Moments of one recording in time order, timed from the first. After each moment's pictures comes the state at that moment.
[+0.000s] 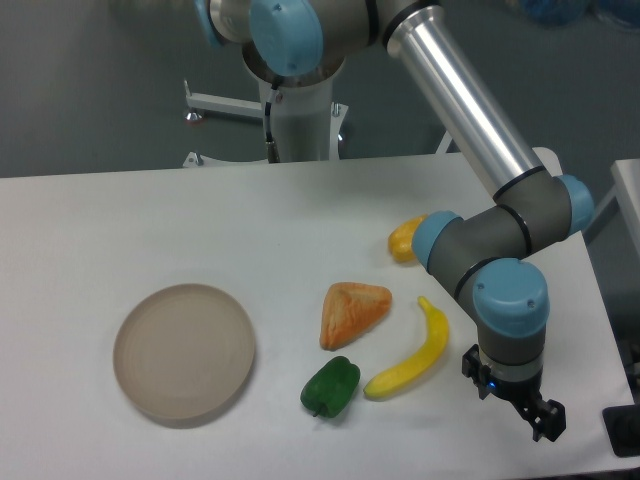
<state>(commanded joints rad) 2.32 -2.52 -0.75 -1.11 1.68 1.33</state>
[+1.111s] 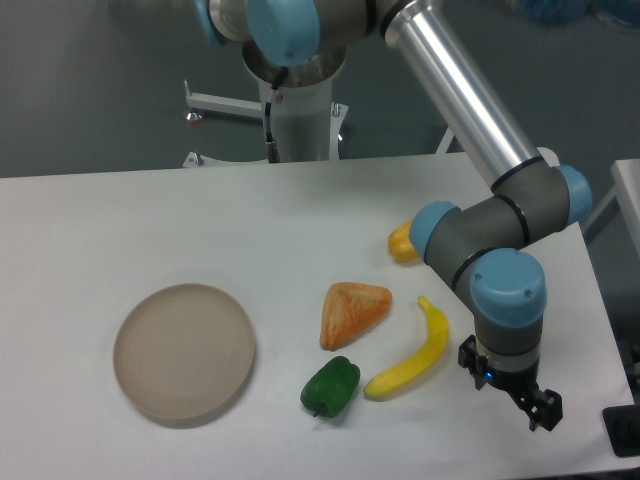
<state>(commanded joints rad) 2.32 -2.44 -0.86 -1.16 1.68 1.32</state>
